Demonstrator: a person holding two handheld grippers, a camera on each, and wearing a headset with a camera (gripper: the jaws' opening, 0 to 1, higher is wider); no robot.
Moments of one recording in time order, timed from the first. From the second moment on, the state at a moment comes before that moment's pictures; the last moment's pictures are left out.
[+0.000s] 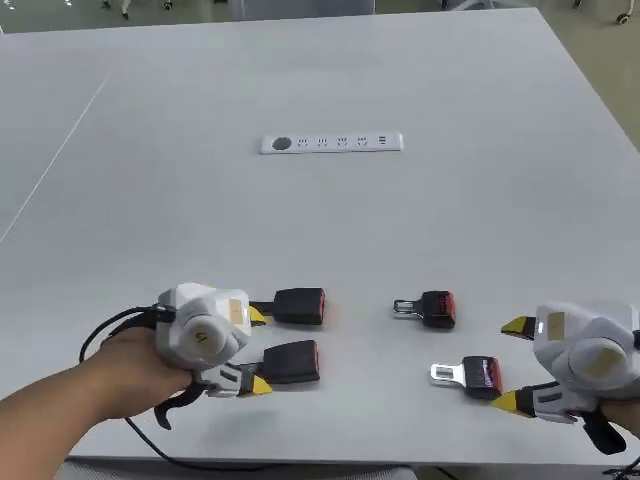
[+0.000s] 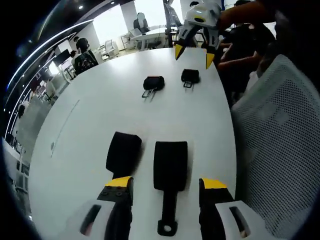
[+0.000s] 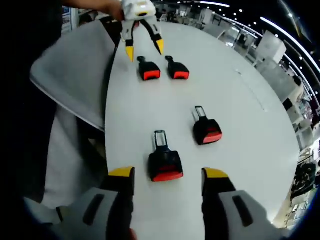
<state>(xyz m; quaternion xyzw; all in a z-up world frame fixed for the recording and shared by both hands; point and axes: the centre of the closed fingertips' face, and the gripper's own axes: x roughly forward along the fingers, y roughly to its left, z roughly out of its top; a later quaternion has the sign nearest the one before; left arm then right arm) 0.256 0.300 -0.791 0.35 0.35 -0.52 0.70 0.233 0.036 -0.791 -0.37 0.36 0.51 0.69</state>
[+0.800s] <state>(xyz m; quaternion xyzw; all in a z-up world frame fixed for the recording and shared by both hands) 0.251 0.289 -0.823 0.43 0.35 -0.57 0.61 0.235 0.044 -0.830 -0.37 0.40 0.55 0.63</state>
